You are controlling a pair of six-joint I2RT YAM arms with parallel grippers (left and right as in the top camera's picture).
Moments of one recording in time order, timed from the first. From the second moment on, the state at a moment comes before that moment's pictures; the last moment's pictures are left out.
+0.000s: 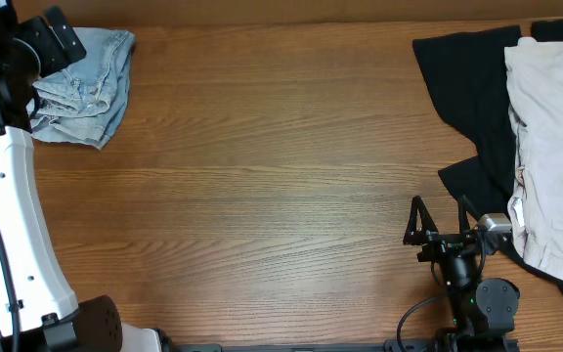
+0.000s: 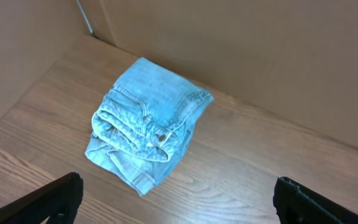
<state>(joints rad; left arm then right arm) 0.26 1.65 2.00 -1.00 -0.06 -0.21 0.02 0.01 0.02 -0.03 -0.10 0.36</state>
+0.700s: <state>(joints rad) 0.13 0.98 1.17 -0.94 -0.08 -0.21 0.02 0.01 0.02 -0.03 -0.10 0.36</state>
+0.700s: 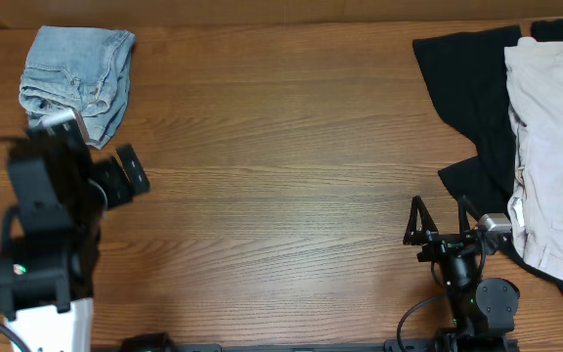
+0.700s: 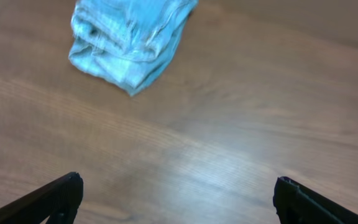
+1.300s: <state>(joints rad) 0.13 0.29 0.21 -0.25 -0.02 -0.26 0.02 0.01 0.02 -0.03 -0.10 0.36</state>
